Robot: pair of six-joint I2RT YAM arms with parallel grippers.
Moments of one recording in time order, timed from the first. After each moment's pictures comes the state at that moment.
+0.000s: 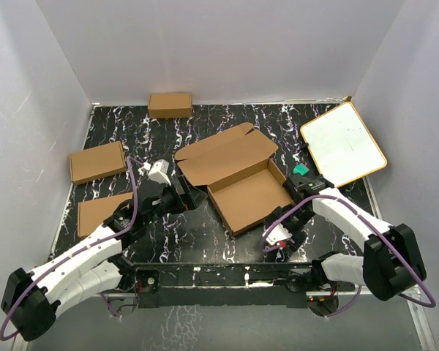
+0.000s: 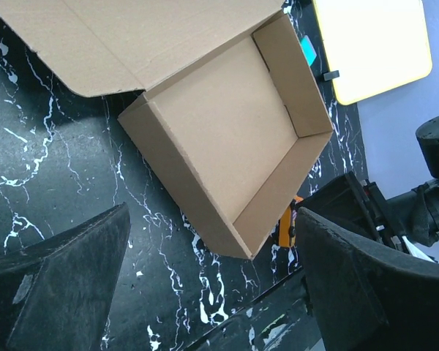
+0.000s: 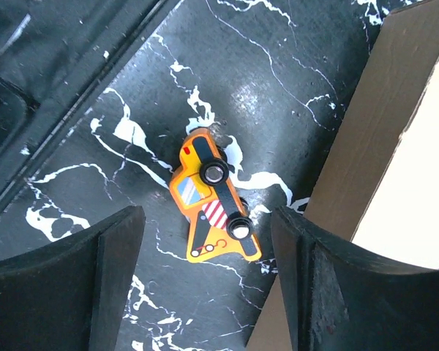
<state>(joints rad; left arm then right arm) -0.72 0.84 0.51 -0.09 -0.04 -0.82 0.38 1.22 0.72 -1.14 -0.59 -2.00</state>
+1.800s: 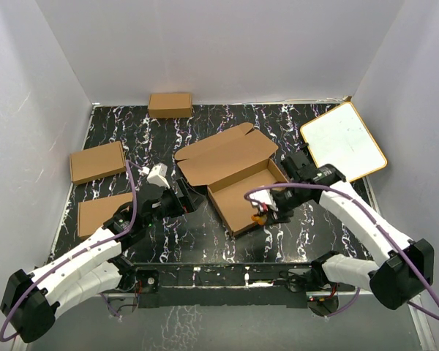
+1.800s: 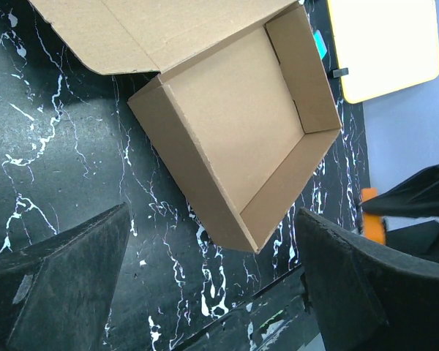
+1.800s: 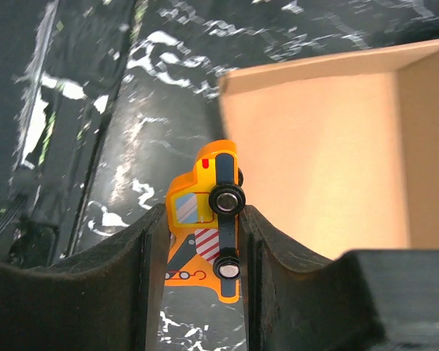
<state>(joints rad) -0.72 0.82 0.48 -0.11 -0.05 -0.87 0.46 1.15 0.95 -1.12 -0.77 -1.36</state>
